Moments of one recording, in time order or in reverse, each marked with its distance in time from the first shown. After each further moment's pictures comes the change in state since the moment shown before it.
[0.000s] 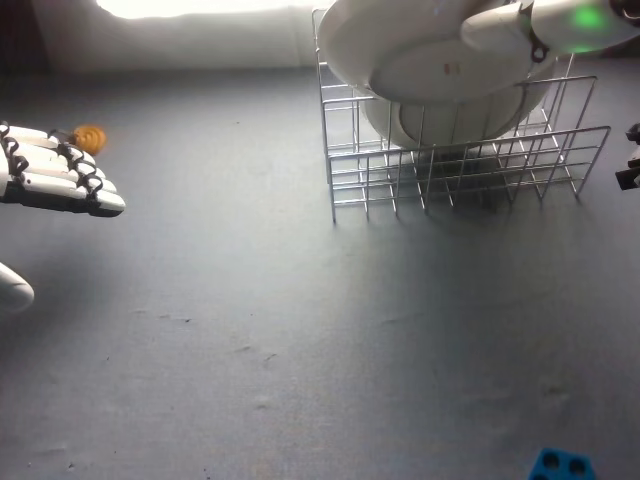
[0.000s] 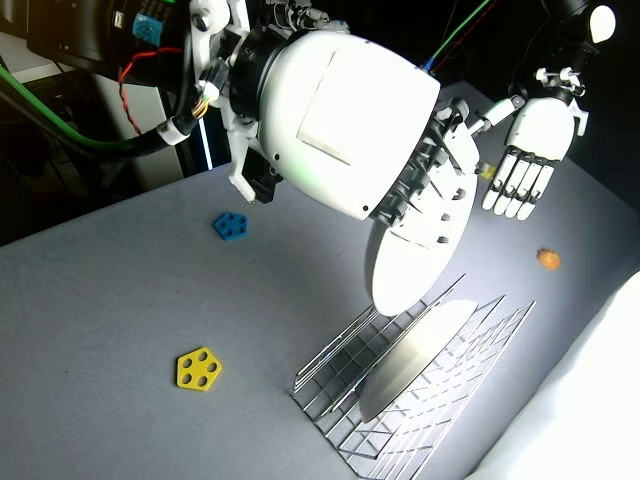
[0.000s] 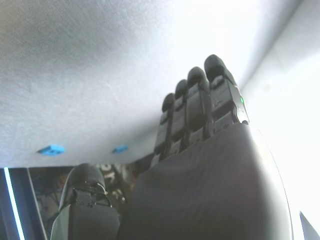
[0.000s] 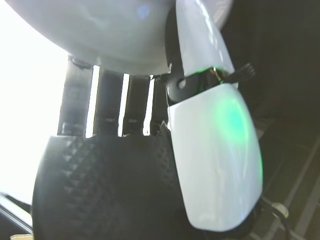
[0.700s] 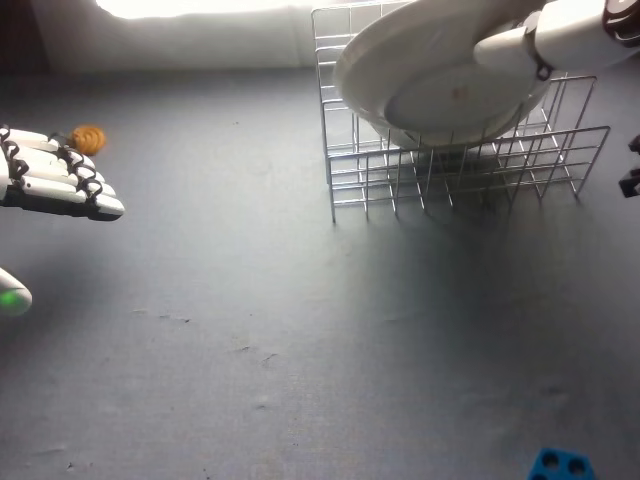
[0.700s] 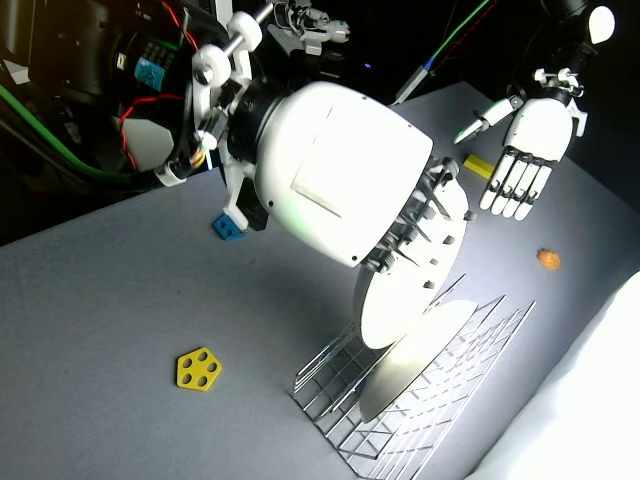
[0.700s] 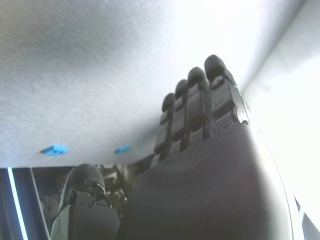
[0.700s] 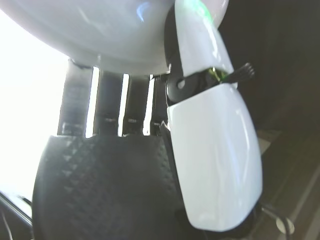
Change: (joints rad) left arm 0.000 0.000 -0.003 0.010 0.001 0.003; right arm -0.042 -0.044 0.075 0.000 0.002 0.001
